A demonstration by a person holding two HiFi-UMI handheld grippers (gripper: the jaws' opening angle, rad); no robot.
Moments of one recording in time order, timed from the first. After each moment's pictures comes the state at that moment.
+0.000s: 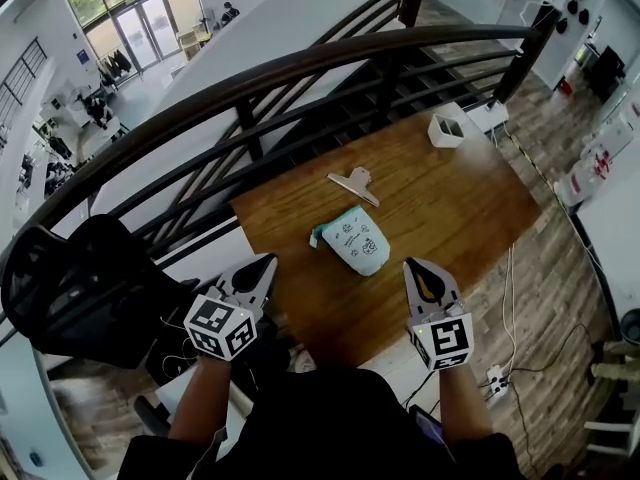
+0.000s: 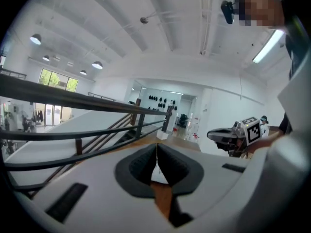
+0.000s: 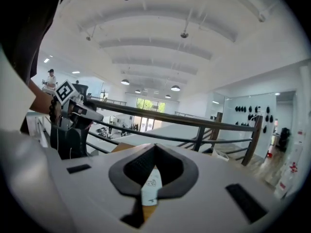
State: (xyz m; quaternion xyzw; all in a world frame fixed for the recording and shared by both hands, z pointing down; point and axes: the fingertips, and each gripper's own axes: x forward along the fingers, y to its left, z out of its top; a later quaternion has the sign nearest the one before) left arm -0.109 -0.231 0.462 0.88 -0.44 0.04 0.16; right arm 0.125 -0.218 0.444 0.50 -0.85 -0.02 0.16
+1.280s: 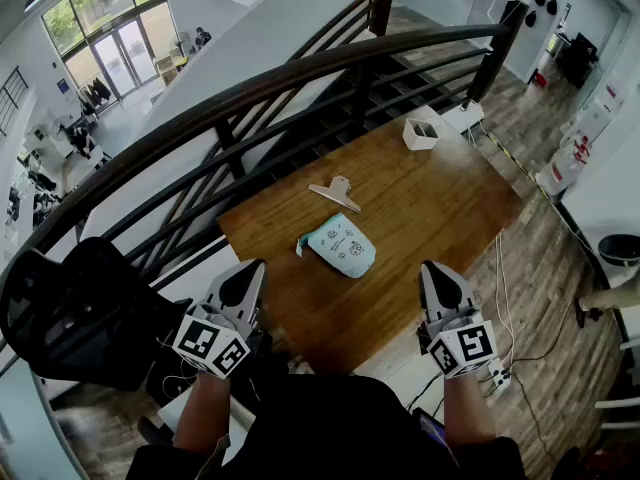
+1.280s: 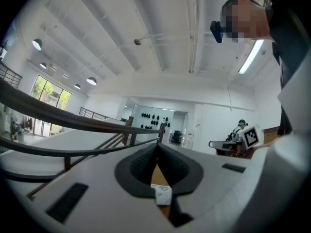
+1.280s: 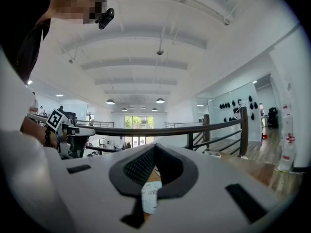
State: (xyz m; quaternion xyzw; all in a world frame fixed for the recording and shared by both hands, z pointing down) left arm -0.103 -0.216 0.401 0.90 -0.42 -0.06 0.10; right arm 0.173 -0.185 0.392 0.56 -0.83 0.02 0.03
